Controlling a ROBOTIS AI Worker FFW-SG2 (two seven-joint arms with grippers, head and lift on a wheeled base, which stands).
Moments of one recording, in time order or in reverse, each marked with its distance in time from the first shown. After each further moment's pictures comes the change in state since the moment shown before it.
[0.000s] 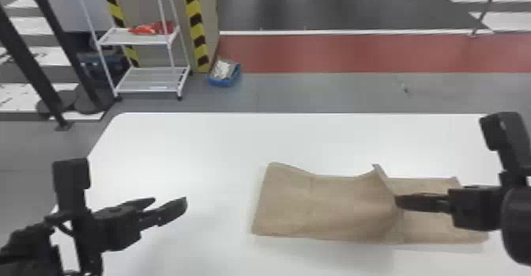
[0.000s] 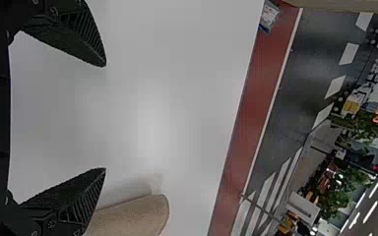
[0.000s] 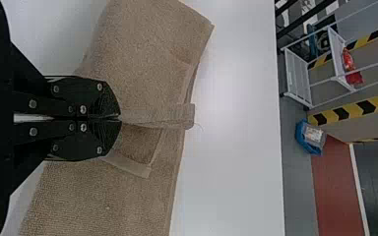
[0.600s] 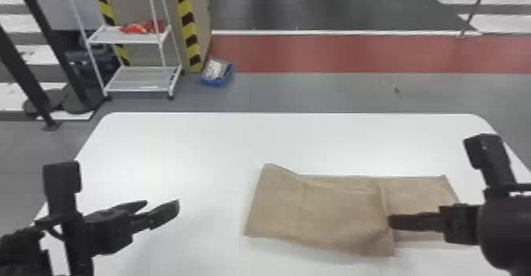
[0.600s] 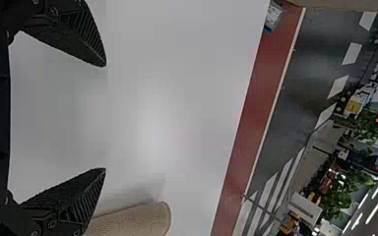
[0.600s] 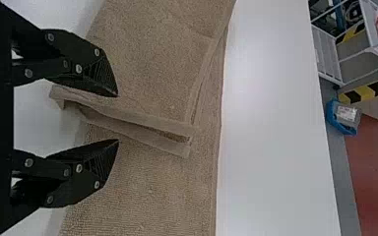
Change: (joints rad) left arm 0.002 0.000 -0.006 0.021 -0.001 -0.014 0.000; right arm 0.023 0.001 -0.018 0.085 0.036 0.000 0.000
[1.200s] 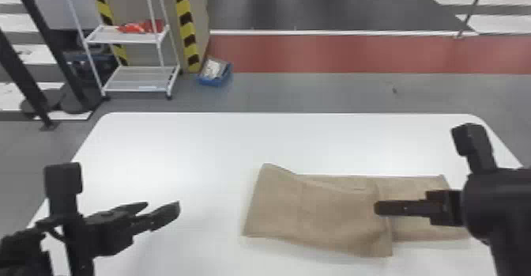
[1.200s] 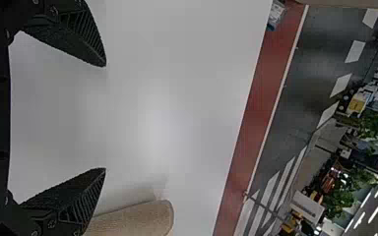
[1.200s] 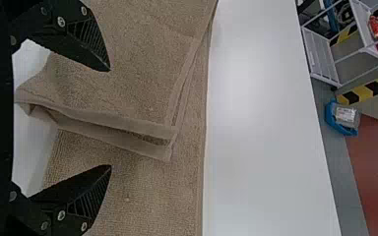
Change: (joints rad) left arm 0.002 0.000 -0.008 0.004 -0.002 0.000 0.000; right arm -0.101 0.037 -0.015 0.131 -0.021 0.000 0.000
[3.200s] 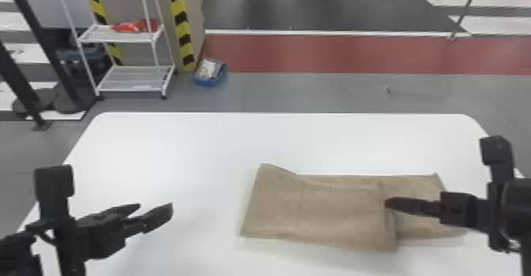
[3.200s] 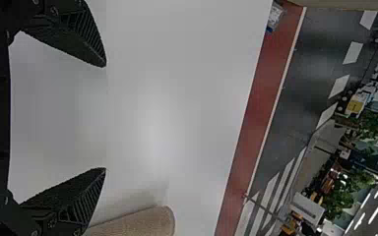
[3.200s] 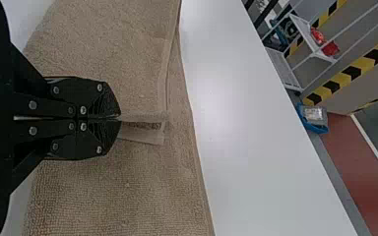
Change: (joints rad) left arm 0.008 0.000 0.003 0.008 -0.006 -0.023 -0.002; right arm -0.013 0.050 -0.254 0.077 -0.239 -0.069 -0.070
